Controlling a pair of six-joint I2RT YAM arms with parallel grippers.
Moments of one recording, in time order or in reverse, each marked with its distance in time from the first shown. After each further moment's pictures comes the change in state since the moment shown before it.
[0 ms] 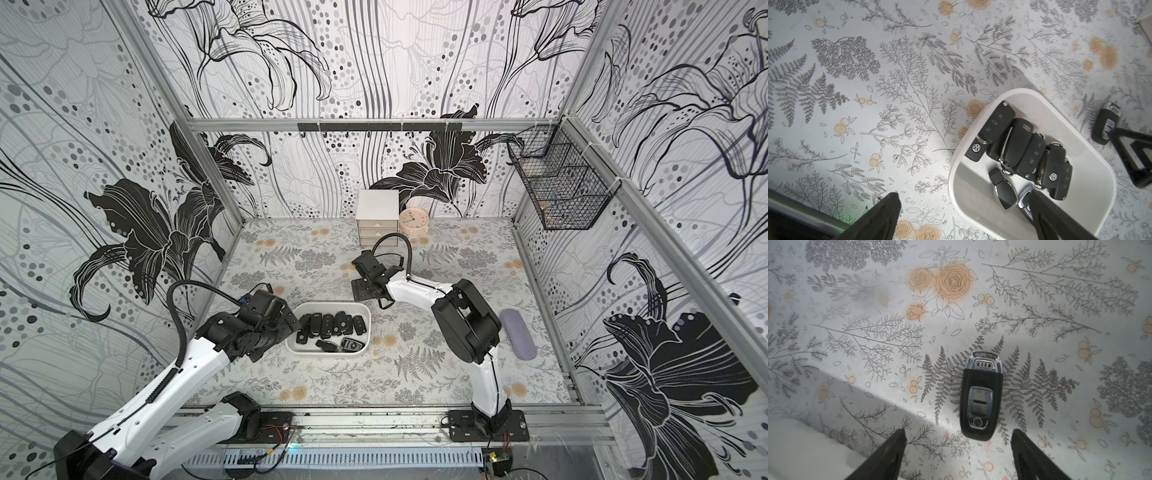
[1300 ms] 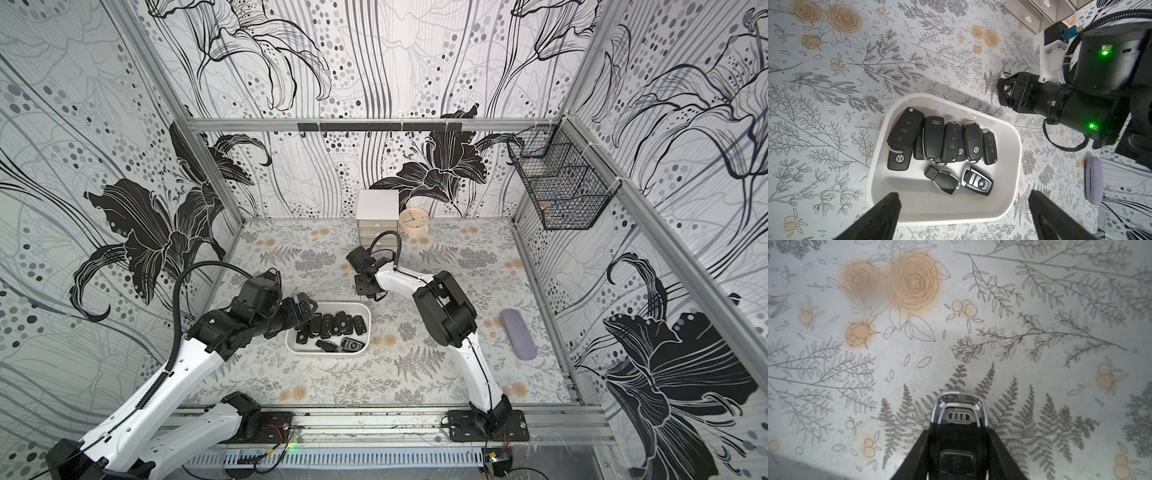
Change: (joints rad) left arm 0.003 -0.006 0.062 0.206 0.235 0.253; right arm -0.029 0.208 0.227 -0.140 0.068 0.038
